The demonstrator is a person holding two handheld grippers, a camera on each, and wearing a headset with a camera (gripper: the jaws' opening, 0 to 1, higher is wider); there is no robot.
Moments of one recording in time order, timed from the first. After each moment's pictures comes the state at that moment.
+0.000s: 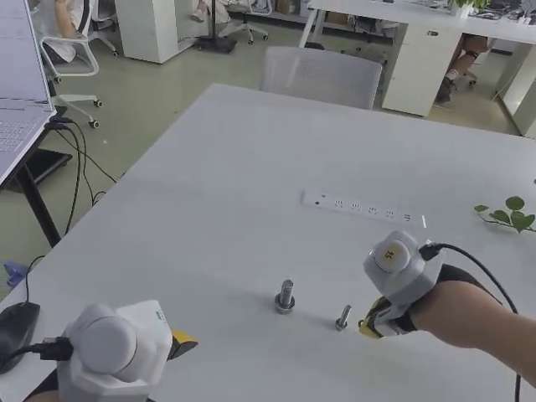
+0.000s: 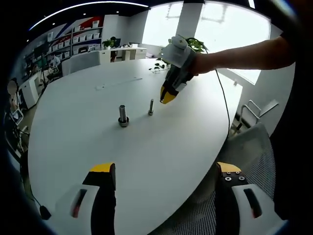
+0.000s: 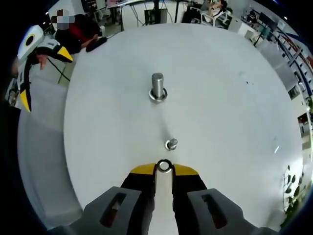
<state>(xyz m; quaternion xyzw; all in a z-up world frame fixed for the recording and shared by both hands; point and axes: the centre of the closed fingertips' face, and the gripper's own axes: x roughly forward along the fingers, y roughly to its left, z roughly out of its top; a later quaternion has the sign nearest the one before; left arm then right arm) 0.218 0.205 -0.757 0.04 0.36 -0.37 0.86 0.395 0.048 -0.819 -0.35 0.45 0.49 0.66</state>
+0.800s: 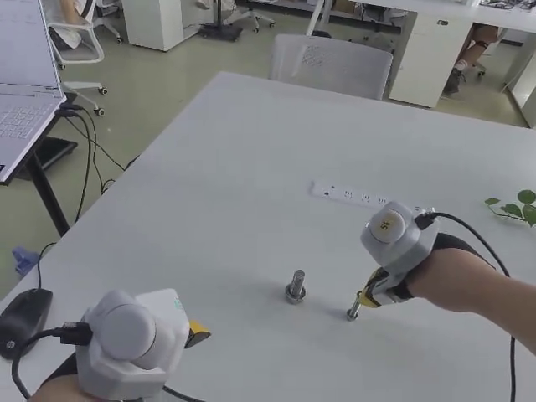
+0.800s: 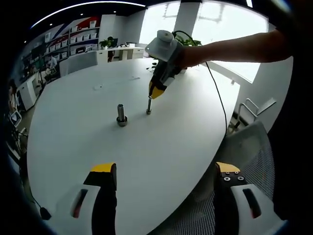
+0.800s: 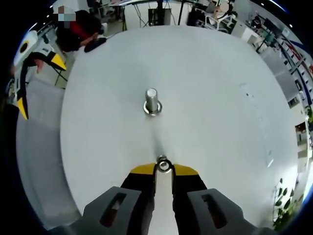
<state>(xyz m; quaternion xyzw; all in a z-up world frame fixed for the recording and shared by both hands) 0.214 0.207 -0.760 0.04 0.36 -0.38 0.85 0.411 0.070 -0.815 -0.38 0.44 0.49 0.65</state>
